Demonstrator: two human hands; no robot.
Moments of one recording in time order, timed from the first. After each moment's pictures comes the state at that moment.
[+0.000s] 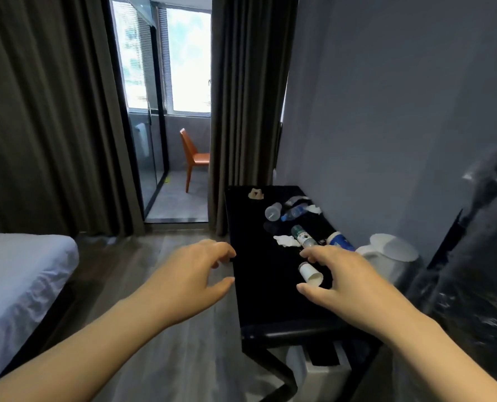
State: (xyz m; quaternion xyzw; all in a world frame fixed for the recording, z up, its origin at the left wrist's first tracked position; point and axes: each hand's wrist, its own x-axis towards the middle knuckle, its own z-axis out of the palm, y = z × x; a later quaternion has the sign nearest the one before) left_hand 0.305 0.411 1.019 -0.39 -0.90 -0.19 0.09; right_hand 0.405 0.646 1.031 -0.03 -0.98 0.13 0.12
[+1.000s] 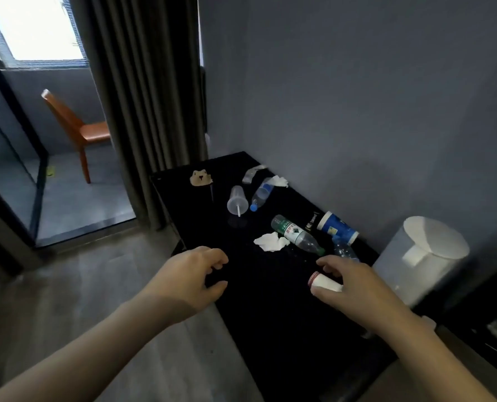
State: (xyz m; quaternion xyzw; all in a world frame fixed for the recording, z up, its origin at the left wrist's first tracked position) left_hand -0.111 0.525 0.927 -0.53 -0.83 -0.18 -0.08; right_hand 0.098 0.731 0.912 -0.33 -0.92 0.23 0.04
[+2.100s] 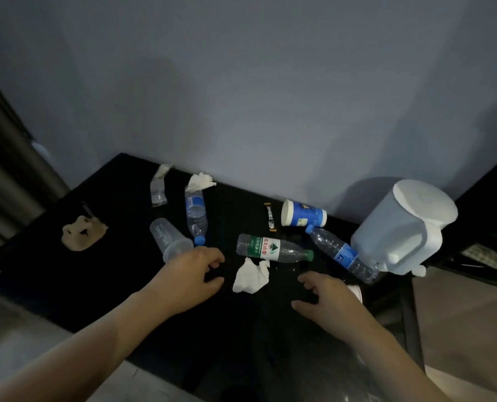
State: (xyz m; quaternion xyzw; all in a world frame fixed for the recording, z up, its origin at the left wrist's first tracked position) left_hand -0.388 0.804 0.863 -0.74 -0.63 -0.08 -0.23; right_hand -0.116 0.812 0.832 -0.62 -0.73 0.30 0.02
